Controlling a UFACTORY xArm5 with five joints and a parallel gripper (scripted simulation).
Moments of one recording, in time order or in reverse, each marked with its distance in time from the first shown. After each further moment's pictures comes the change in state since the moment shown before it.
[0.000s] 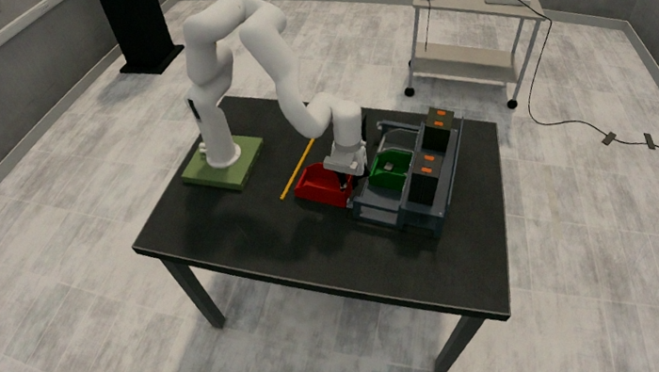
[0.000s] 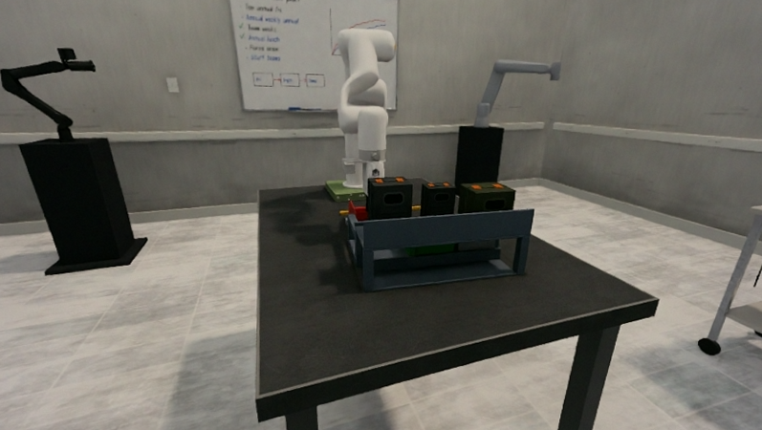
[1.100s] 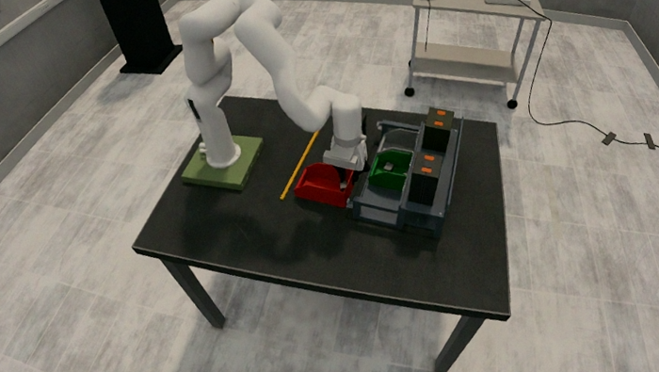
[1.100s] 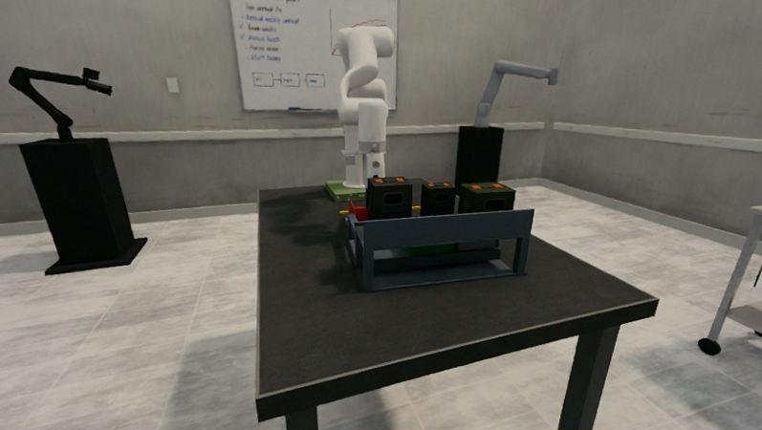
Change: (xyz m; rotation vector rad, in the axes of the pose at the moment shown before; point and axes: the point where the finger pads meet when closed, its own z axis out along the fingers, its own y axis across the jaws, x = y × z) arm 0.000 0.000 -0.022 0.000 0.000 0.000
